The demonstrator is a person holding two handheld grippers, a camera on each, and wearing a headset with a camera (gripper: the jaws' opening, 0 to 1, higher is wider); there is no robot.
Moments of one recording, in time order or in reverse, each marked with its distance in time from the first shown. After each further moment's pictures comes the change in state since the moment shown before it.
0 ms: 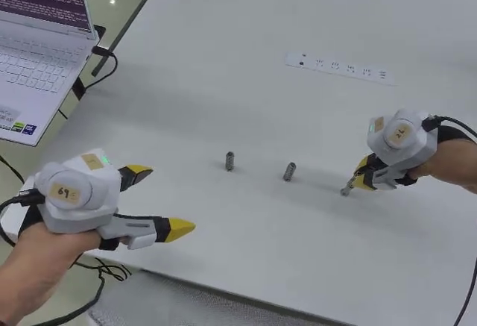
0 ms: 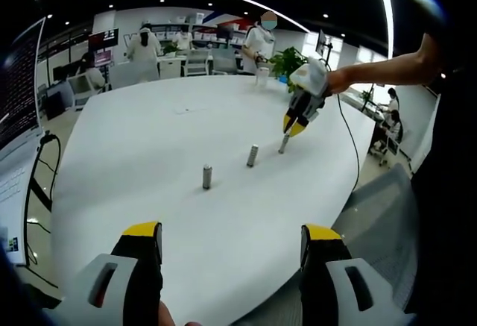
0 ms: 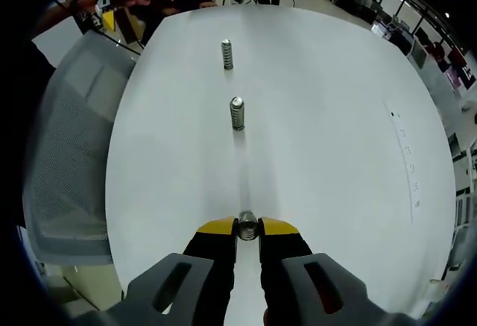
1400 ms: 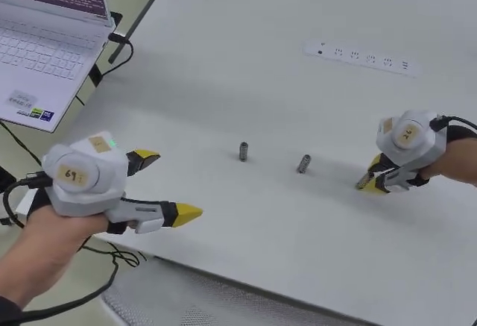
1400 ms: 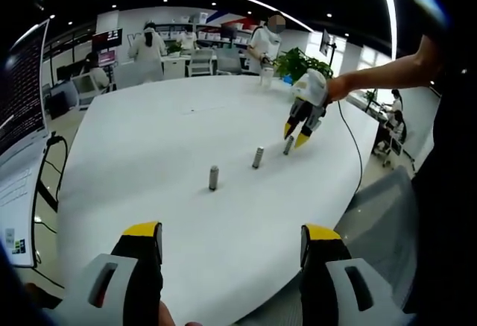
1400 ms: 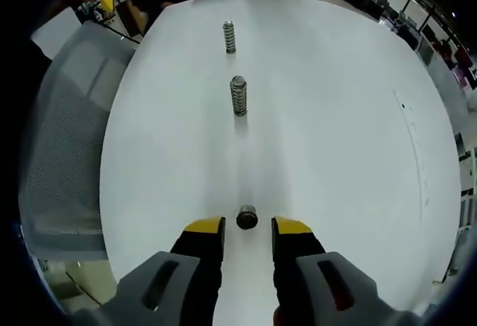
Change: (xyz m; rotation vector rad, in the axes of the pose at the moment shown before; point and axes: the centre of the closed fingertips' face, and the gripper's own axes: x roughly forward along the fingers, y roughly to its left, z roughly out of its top) left arm -0.007 0.007 0.006 -0.004 -0.001 0.023; right arm 0.015 0.000 -0.013 -0.004 0.039 0.024
